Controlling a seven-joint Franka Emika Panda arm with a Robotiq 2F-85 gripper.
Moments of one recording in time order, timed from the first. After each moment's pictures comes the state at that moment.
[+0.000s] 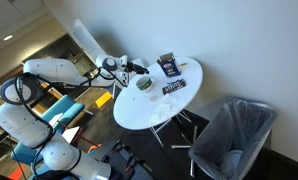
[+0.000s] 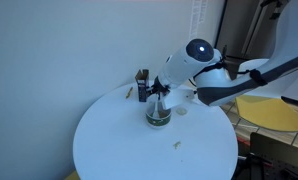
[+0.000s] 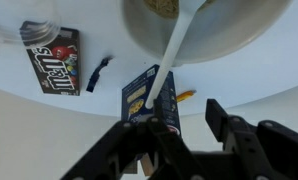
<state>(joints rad) 0.12 0.13 -0.11 -2.12 -0.90 2.80 1.30</state>
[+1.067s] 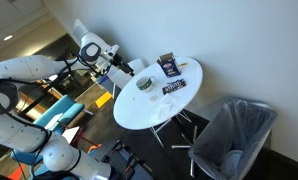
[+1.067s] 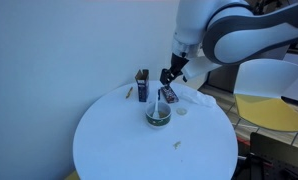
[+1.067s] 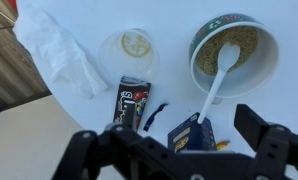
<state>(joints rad) 0.07 -0.08 -0.01 -2.04 -0.28 2.15 0.71</state>
